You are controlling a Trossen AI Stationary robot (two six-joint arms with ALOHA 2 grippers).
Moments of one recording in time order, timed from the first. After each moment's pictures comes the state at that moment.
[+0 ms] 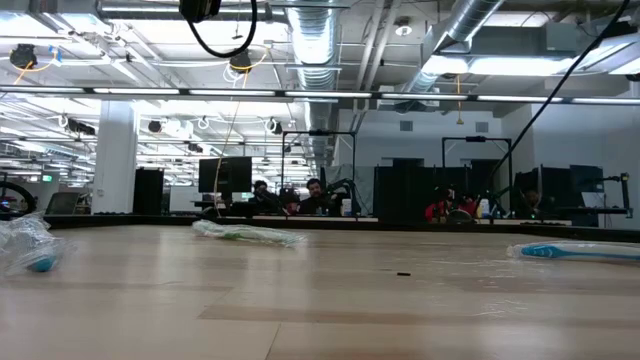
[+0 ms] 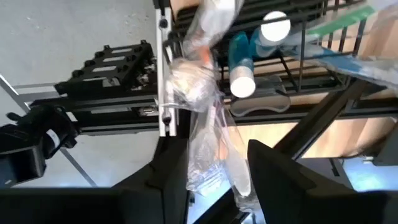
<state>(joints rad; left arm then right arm) -0.45 1.40 1.06 -0.07 -0.62 -1.04 1.04 1.80 1.76 -1.57 -0.36 1.15</state>
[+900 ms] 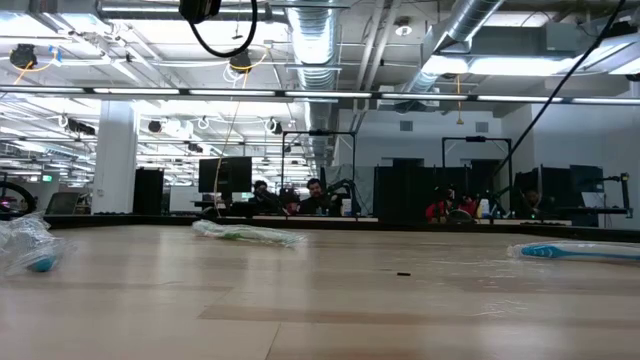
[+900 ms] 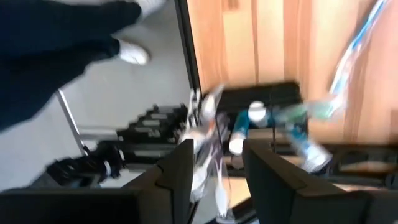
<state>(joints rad) -0.45 1.40 1.06 -0.08 -0.62 -1.03 0.86 1.64 1.85 -1.54 -0.22 1.01</state>
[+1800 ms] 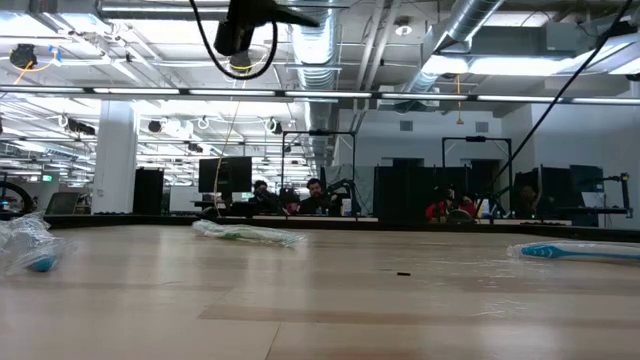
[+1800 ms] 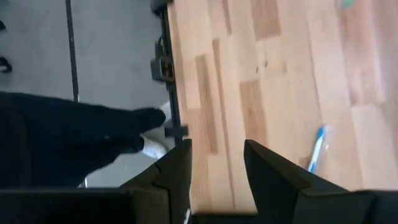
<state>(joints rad) -0.22 1.40 1.06 -0.10 -0.29 -0.95 0.45 1.56 1.85 -1.32 -0.14 0.67</state>
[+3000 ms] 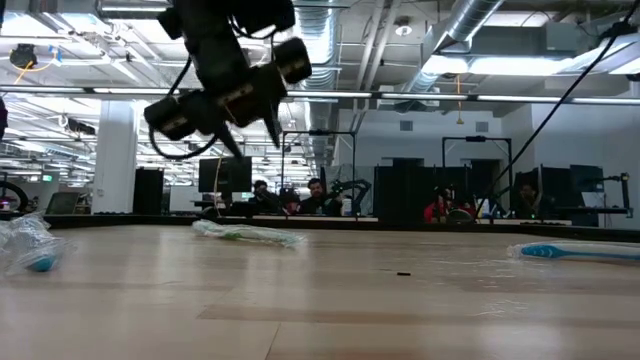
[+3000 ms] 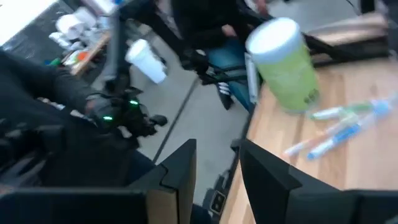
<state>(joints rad) 0.01 1.59 1.06 -0.51 0.19 -1.52 0.10 1.52 1.60 -0.50 -0.62 0.38</state>
